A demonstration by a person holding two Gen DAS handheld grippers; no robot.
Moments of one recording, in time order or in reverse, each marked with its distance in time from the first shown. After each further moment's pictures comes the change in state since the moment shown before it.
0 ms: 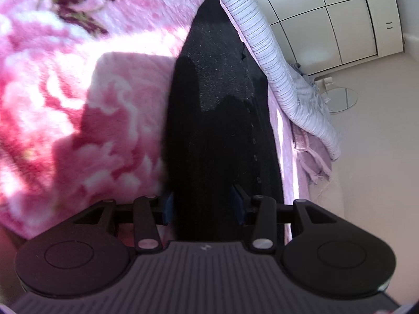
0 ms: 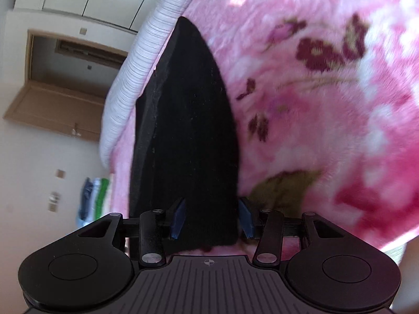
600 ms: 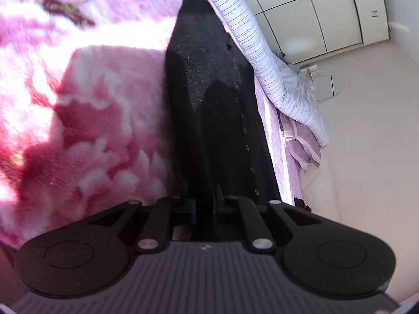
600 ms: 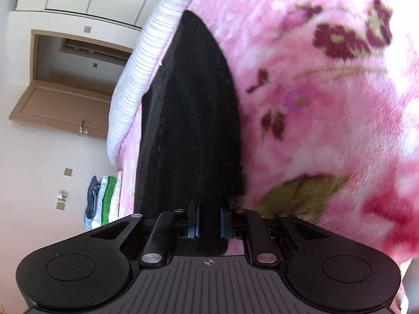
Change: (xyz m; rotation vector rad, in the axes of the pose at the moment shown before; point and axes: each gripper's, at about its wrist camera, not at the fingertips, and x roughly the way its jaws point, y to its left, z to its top) left arm 0.001 0.008 -0.002 0.062 0.030 -0.060; right arm 0.006 0.003 -0.002 -0.013 -0.004 0.017
